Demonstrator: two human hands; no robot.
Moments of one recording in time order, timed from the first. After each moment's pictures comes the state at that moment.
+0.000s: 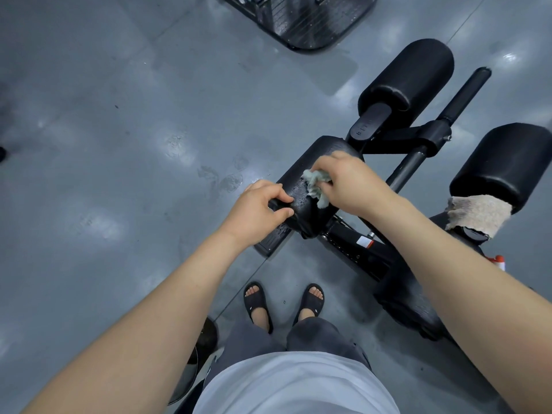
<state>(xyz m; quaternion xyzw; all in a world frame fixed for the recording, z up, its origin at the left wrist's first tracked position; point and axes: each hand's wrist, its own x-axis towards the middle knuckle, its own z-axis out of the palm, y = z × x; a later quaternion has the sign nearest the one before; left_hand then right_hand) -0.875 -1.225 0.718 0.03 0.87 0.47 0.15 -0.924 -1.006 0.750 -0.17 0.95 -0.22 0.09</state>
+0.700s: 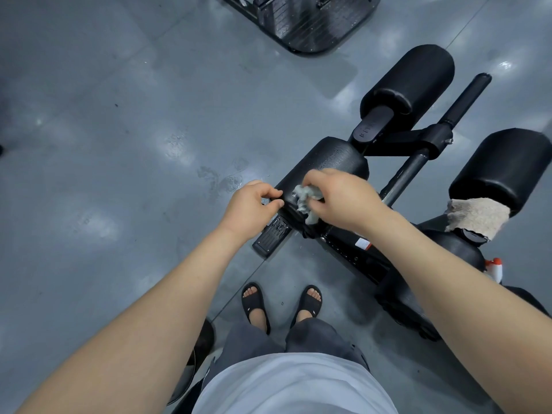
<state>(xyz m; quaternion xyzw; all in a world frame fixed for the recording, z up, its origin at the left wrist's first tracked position) -0.880 -1.237 0.708 -0.03 0.88 0.45 0.12 -0.896 -1.026 0.752 -0.18 0.96 -0.17 0.09</state>
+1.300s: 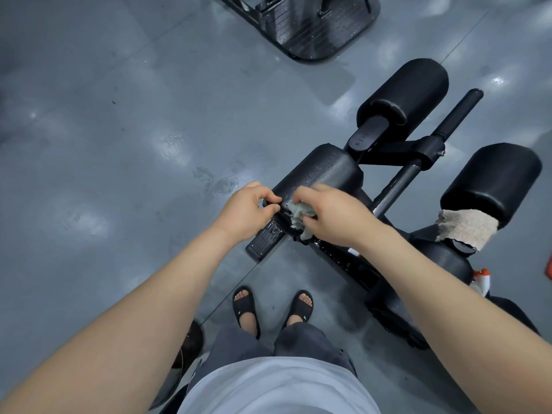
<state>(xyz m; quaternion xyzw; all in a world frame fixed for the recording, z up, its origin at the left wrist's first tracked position) -0.883 -1.238 0.711 -0.01 0.88 0.45 0.15 -0.882 -1.027 0.759 -0.21 0.95 -0.19 0.16</state>
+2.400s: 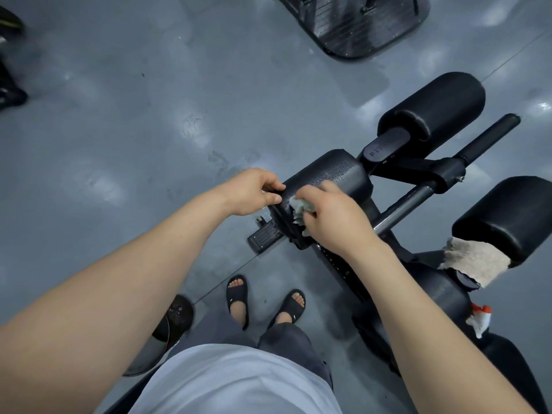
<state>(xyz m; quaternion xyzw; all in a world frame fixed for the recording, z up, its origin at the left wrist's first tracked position) -0.918 -1.236 0.741 -0.01 0.89 0.38 0.27 -0.895 -1.027 0.754 -0.20 0.95 -0.21 0.12</state>
